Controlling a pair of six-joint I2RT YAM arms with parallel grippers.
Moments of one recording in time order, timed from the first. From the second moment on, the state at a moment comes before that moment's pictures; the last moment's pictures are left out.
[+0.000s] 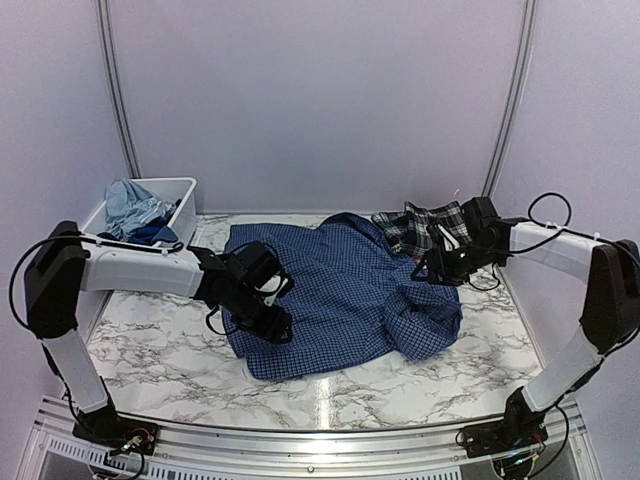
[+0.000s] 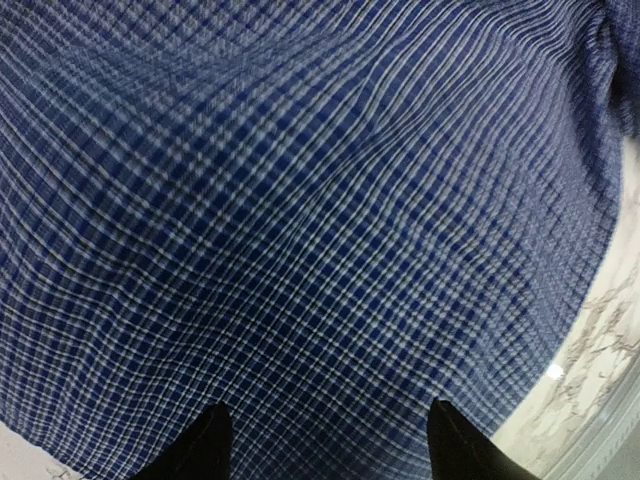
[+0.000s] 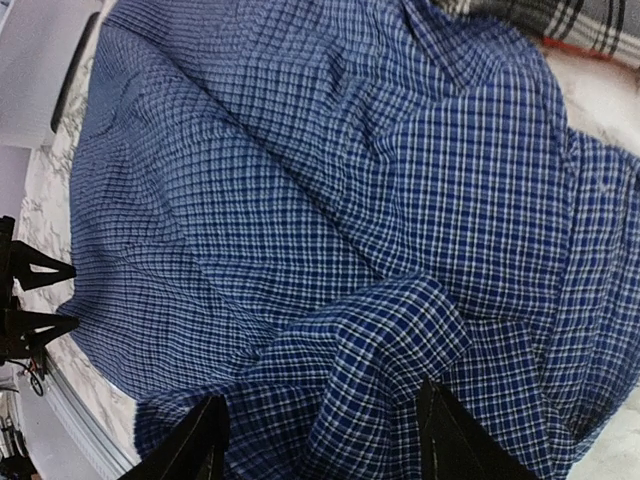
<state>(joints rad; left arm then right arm) -0.86 1.76 1.15 -0.51 0.12 -0.36 0.21 1.53 1.09 -0.59 -0.50 0.15</state>
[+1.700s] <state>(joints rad) -0.71 1.53 0.80 -0.60 0.07 -0.64 0.52 1.64 0.84 -0.44 -0.53 0.33</state>
